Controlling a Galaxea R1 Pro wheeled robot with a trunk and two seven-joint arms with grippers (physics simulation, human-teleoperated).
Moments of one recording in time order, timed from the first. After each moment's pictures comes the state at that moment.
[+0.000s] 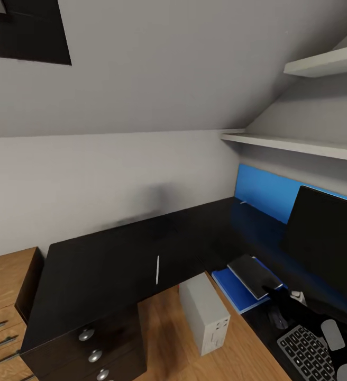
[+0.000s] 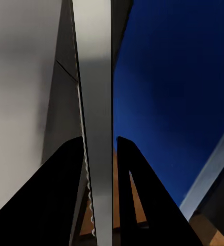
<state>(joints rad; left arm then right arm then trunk) -0.03 -0.02 -0.02 -0.71 0.34 -0.01 -0.03 -0.54 -0.20 -0.73 -0.63 -0.38 0.77 0.64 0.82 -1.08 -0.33</state>
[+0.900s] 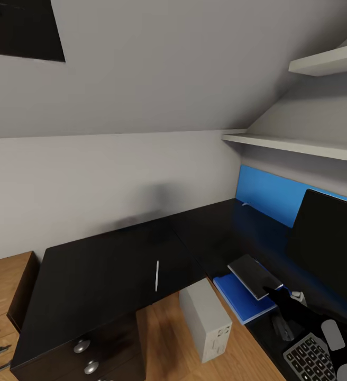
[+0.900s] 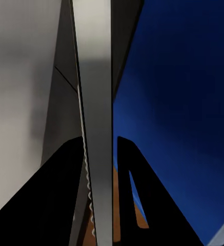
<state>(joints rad) -0.03 -0.02 -0.02 -0.71 0.34 -0.01 -0.03 -0.54 -0.20 -0.73 -0.63 -0.38 0.77 0.63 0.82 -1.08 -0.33</state>
